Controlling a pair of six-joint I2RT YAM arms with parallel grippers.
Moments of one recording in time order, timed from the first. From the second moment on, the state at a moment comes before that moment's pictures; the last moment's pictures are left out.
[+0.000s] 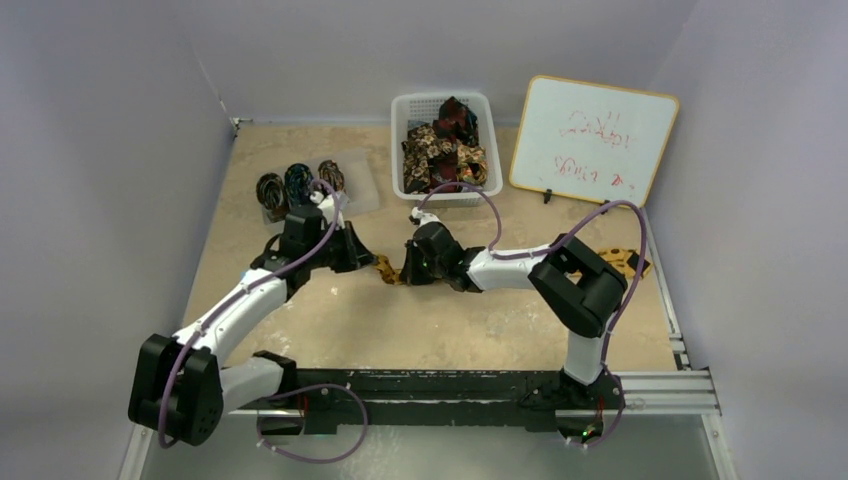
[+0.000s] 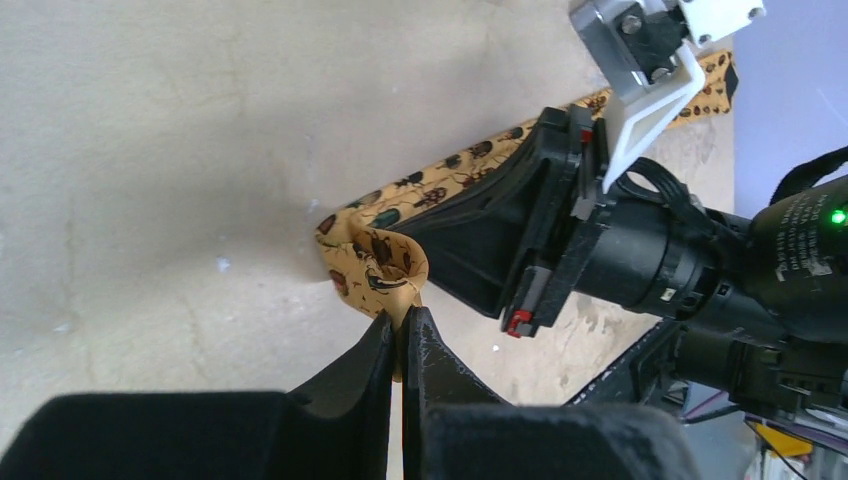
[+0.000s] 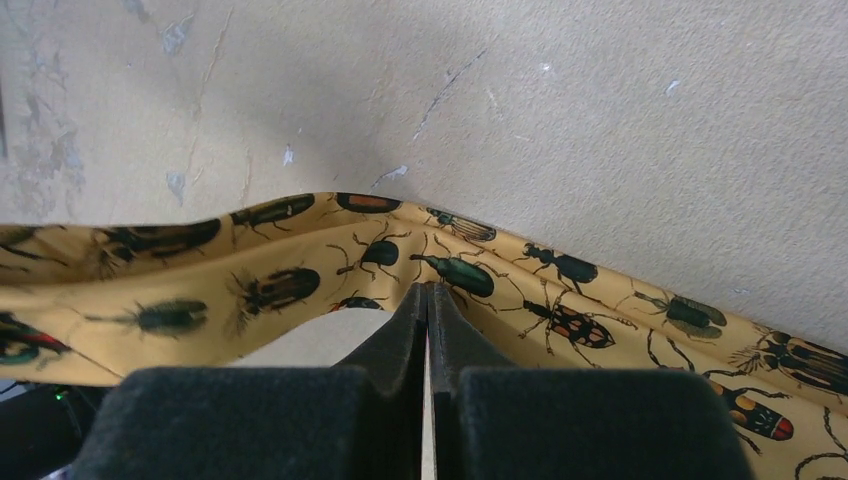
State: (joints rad) left arm -0.29 1.13 0.63 -0.17 0.42 -0.53; right arm 0.88 1.86 0.97 0.14 -0.05 0.70
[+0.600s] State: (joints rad) left arm -0.48 1.22 0.71 -0.14 0.35 -0.61; right arm 0.88 1.86 0.96 0.15 -0.13 0.73
